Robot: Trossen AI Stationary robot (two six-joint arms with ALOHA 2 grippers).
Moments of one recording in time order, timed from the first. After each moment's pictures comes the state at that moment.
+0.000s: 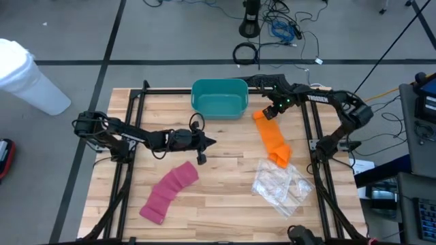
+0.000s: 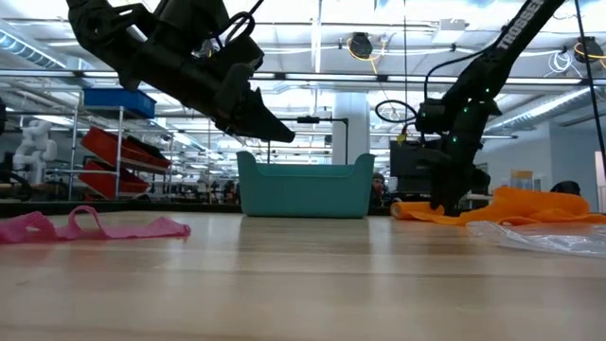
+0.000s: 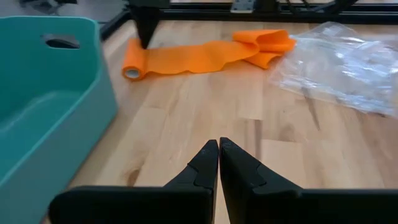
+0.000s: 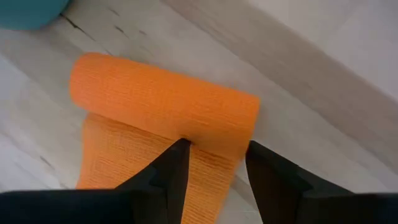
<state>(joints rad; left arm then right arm) 0.02 1.52 0.61 0.51 -0.19 -0.01 -0.94 1.59 0.83 -0.47 -0.22 0.06</state>
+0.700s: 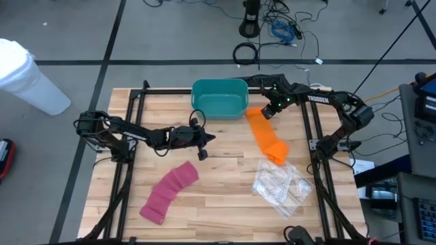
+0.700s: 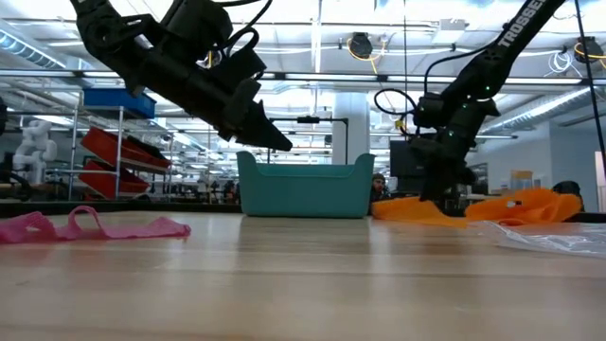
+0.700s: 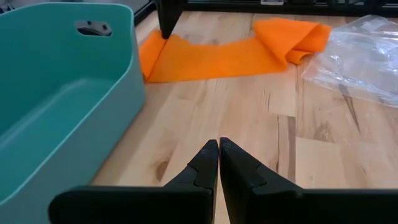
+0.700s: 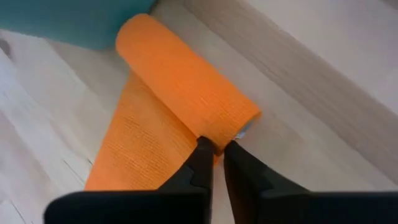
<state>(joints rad) 0.07 1.54 0.61 0.51 -0.21 -0.02 -0.93 1.57 0.83 -0.40 -0.32 0.01</state>
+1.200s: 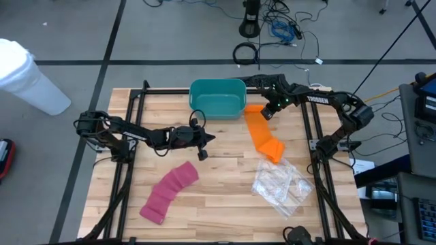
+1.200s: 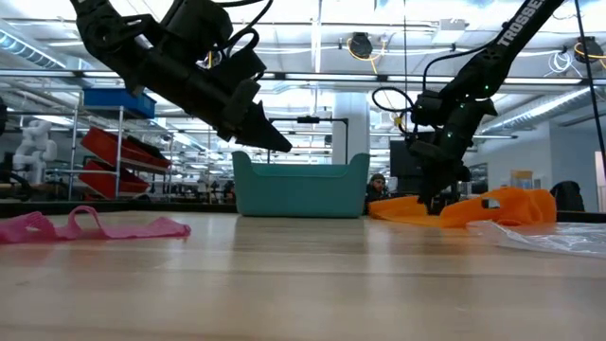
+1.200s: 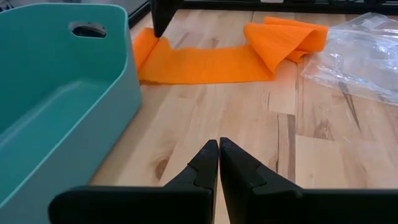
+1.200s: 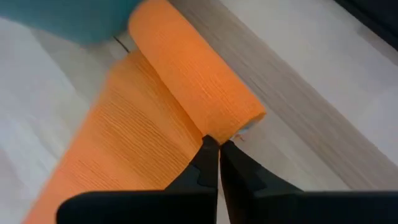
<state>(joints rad) 0.07 1.54 0.61 0.51 -0.21 -0.02 -0.91 1.57 0.83 -0.39 -0.25 -0.08</state>
